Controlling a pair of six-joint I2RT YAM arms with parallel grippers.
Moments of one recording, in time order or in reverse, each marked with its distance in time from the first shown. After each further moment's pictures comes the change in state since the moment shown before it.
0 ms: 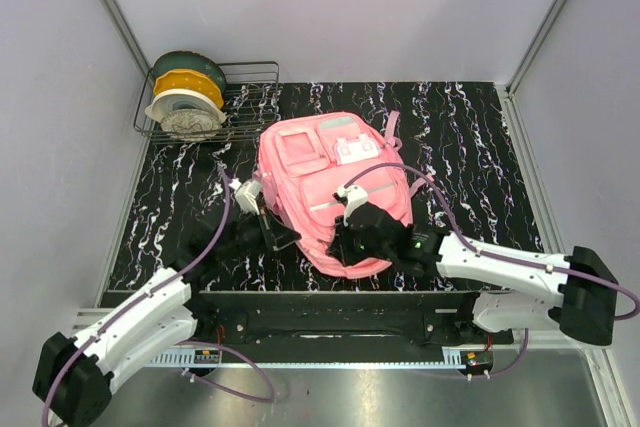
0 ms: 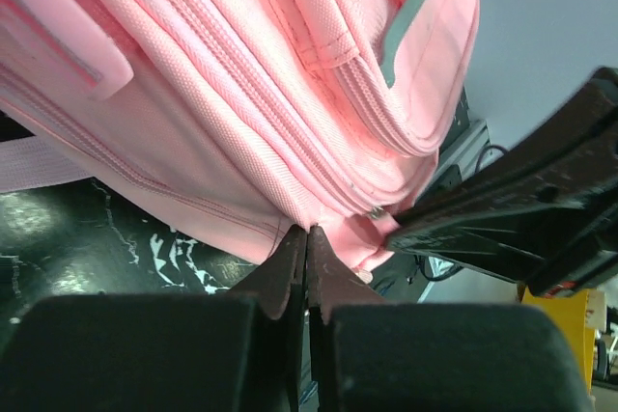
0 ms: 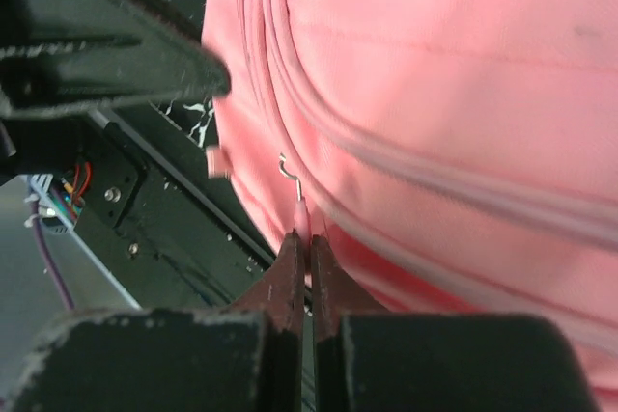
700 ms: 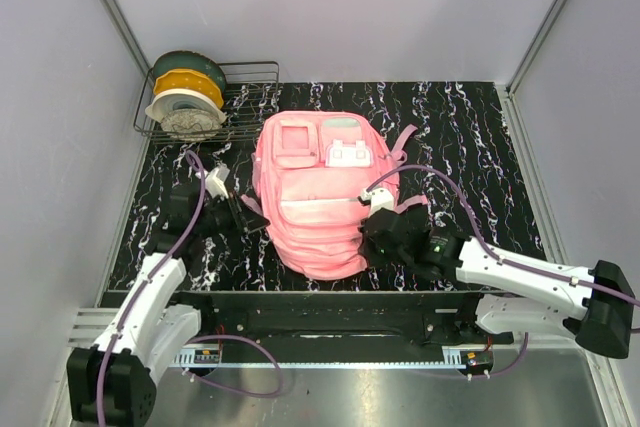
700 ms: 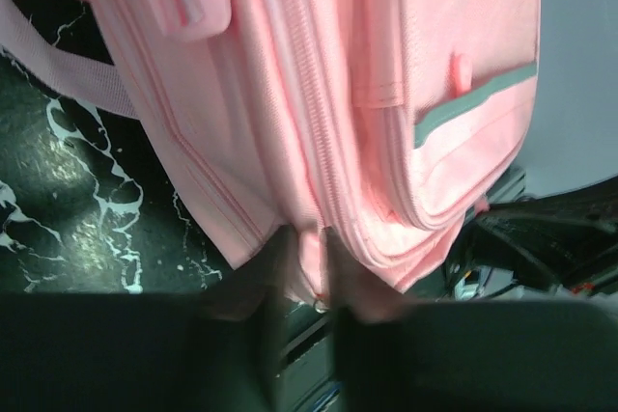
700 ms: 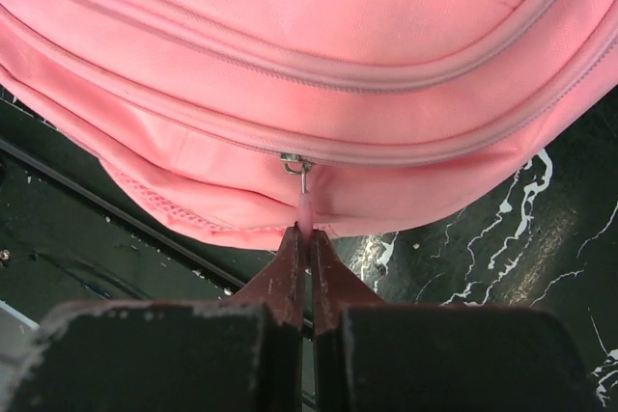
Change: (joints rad) left arm 0.482 0.063 0.135 -0.311 0.263 0.226; right arm -0.017 -0.140 -0.027 -0.245 0.174 -0.012
